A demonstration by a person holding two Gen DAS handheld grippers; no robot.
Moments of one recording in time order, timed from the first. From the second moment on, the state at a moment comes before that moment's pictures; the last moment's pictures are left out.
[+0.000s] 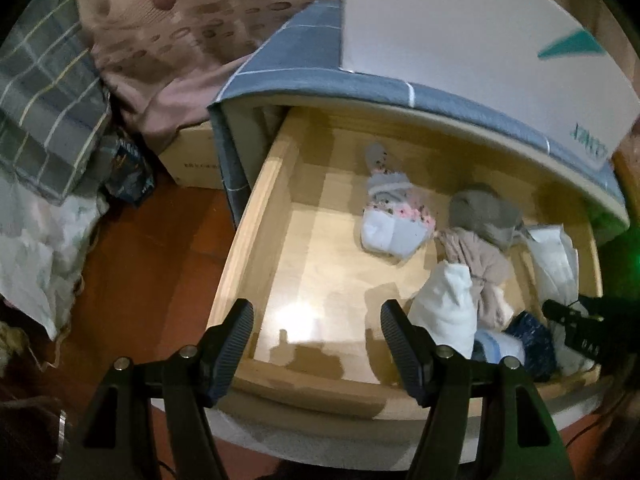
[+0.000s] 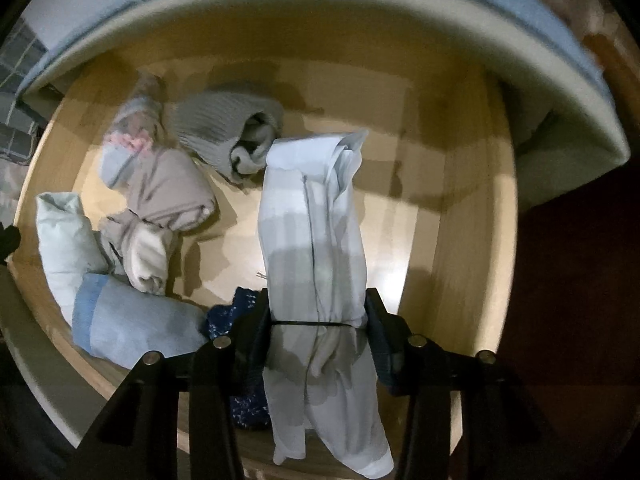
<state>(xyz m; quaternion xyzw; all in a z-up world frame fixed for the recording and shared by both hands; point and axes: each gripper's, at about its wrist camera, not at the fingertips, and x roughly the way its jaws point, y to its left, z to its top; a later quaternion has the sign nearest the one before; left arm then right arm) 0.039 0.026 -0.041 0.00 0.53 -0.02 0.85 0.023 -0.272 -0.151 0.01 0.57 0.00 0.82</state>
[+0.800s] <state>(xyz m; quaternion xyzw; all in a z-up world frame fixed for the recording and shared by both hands) 0.038 0.036 -0.037 -0.02 0.51 -0.01 0.86 0.003 -0.268 -0.066 0.02 0.63 0.06 0.78</state>
